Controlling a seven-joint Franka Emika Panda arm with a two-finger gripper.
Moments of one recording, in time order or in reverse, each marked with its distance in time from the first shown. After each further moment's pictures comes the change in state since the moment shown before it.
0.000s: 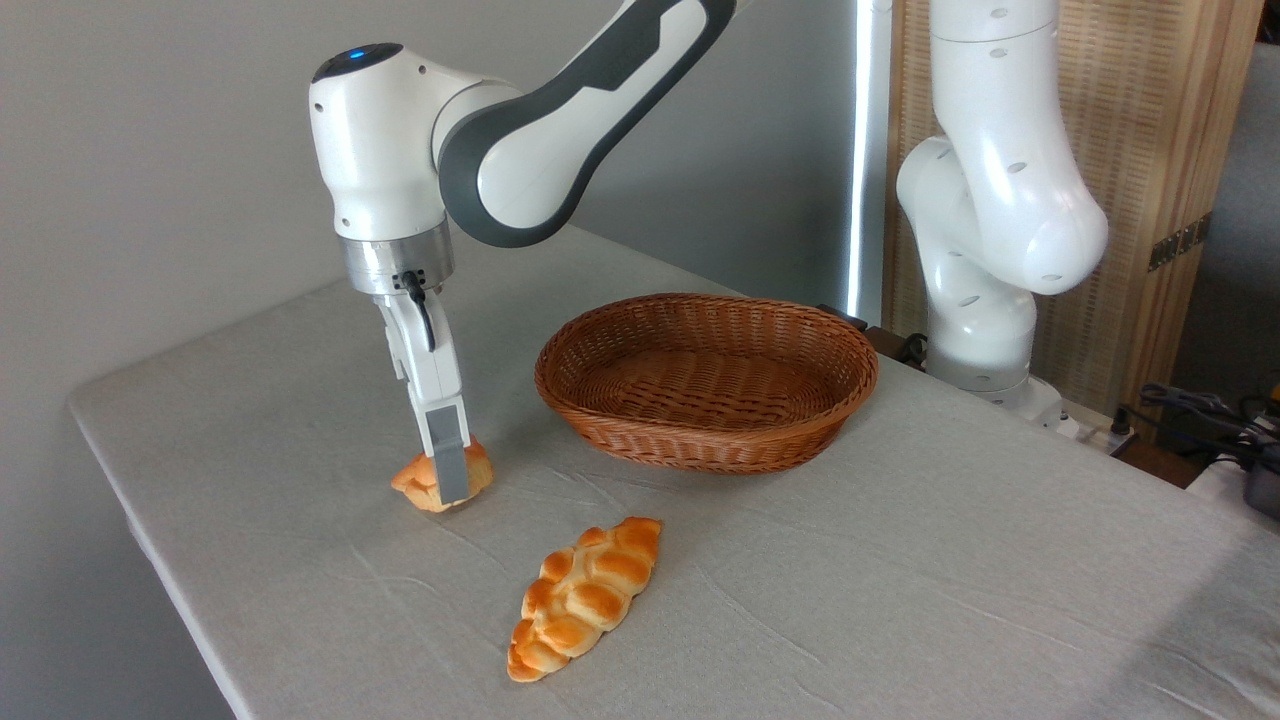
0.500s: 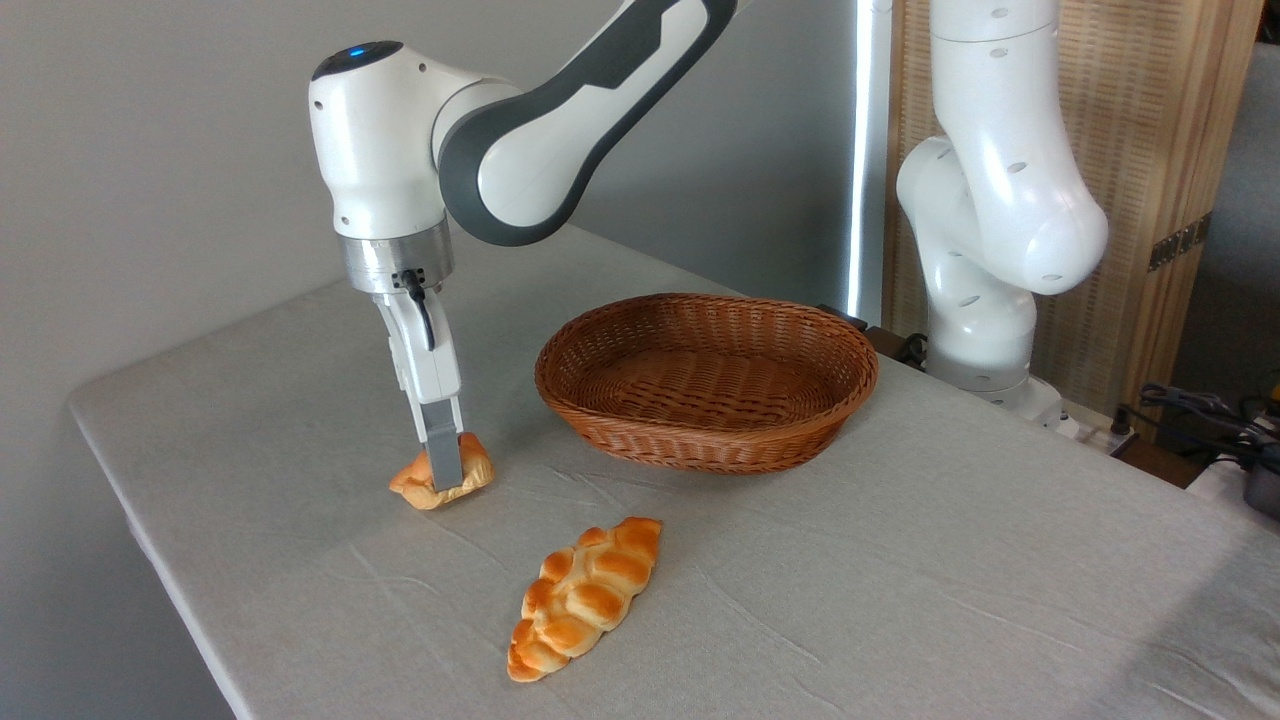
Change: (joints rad) arm 0.000 -0.002 0.003 0.002 0.001 0.000 0.000
